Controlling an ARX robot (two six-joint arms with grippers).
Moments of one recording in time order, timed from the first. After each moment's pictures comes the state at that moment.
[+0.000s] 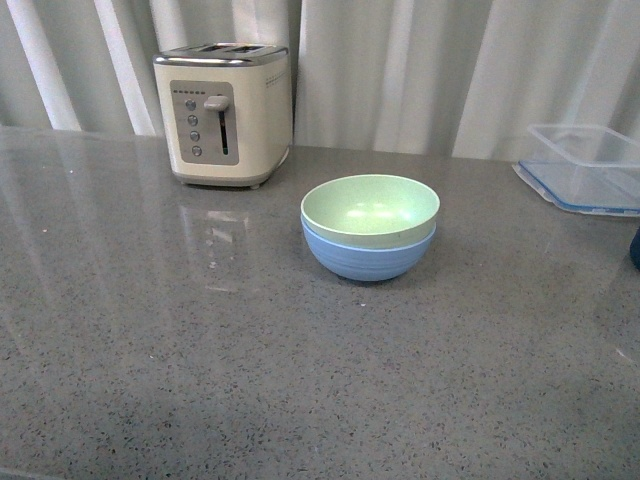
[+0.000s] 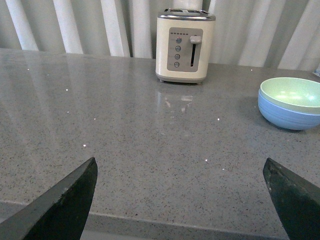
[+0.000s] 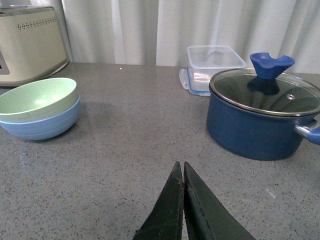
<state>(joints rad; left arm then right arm) 0.00 0.00 0.02 0.00 0.00 -0.01 0.00 0.62 0.01 0.60 0.00 0.00</state>
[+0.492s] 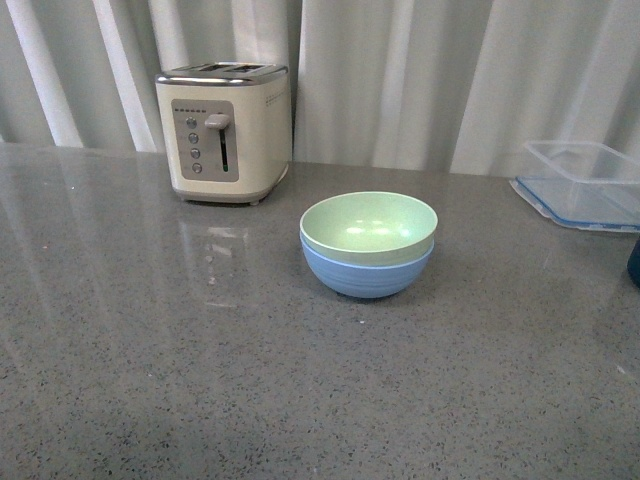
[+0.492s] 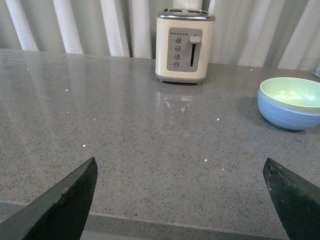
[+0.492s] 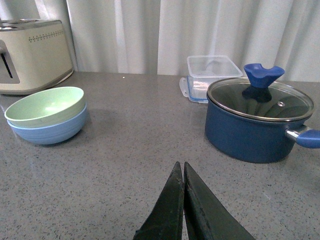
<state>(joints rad) 0.00 0.00 0.02 0.00 0.00 -0.01 0.00 0.32 0.00 0.32 0.00 0.00</state>
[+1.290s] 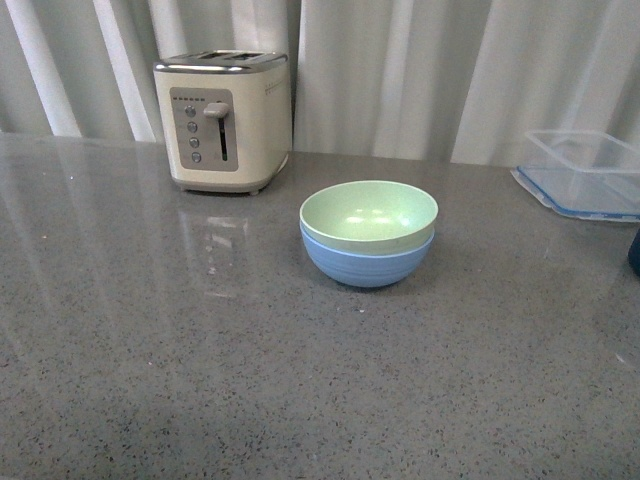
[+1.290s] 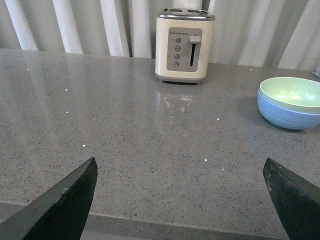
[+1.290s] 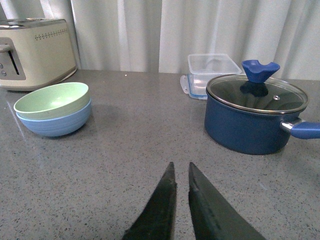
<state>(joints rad) 0.00 0.00 0.02 0.00 0.00 -0.01 0.00 0.01 0.01 0.00 0.00 0.00</state>
